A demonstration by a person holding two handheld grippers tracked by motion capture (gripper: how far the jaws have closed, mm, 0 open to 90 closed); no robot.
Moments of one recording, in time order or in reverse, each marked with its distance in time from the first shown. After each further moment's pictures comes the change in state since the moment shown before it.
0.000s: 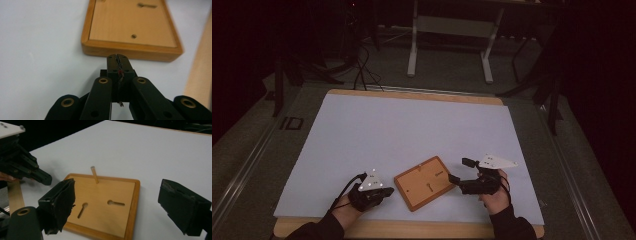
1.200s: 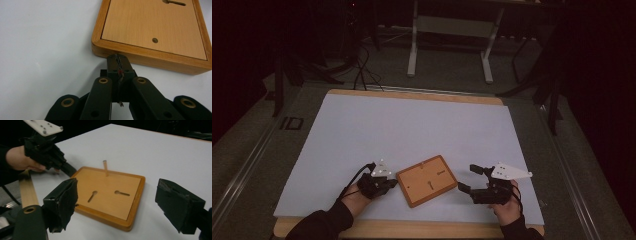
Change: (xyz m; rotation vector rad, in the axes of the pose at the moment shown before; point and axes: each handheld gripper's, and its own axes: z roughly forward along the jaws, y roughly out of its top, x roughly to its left) left arm 0.021 0.021 0.026 0.074 0.020 -0.035; right arm 0.003 -0.013 -0.032 -0.030 0.020 -0.039
